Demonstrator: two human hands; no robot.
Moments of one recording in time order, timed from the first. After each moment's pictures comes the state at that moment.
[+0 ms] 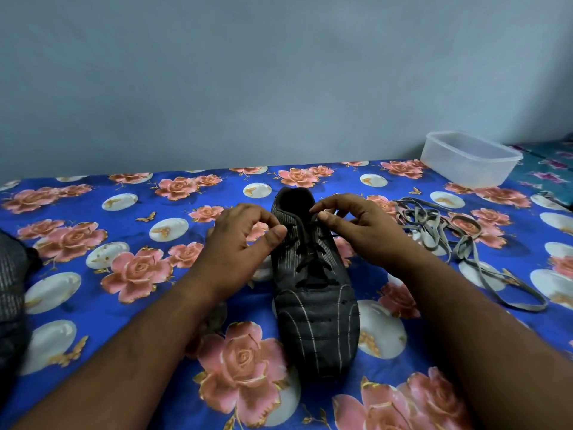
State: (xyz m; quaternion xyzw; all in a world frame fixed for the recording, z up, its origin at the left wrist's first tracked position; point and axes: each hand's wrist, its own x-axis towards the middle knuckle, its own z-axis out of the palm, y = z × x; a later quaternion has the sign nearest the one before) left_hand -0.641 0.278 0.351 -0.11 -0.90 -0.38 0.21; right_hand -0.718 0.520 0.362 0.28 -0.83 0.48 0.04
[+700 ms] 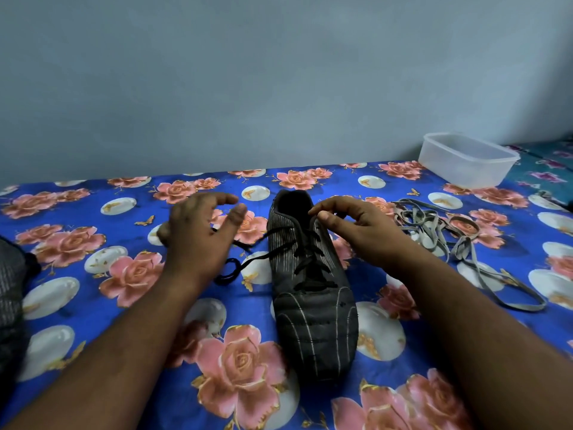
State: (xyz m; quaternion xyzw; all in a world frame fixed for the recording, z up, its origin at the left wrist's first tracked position) left_hand -0.644 0.258 0.362 0.07 -0.89 -0.32 0.33; right_hand -0.709 0.523 0.373 0.28 -0.83 0.48 0.01
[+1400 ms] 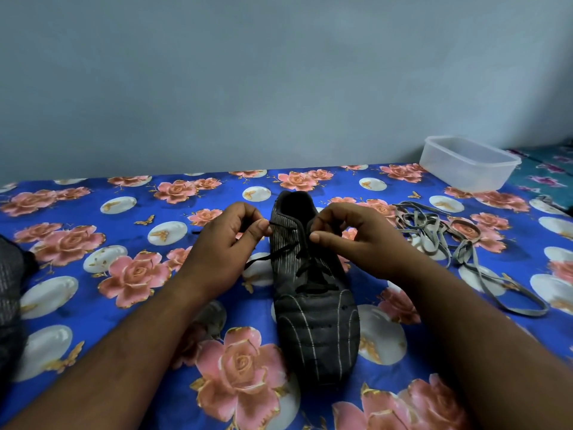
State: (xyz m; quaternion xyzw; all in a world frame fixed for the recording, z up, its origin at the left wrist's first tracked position) left_hand -0.639 0.274 0.358 -0.07 -0.86 -0.47 0.20; right_hand -0.702 0.520 0.376 0.41 -0.80 0.43 0.06
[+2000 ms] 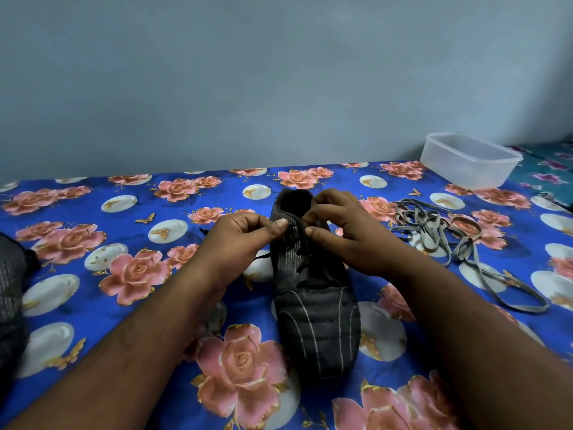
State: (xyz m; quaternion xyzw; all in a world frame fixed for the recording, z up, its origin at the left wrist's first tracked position) left_hand -0.638 0.295 0.370 -0.03 -0.78 -0.61 0.09; right_hand -0.702 0.507 0.377 0.39 -0.85 0.32 0.10
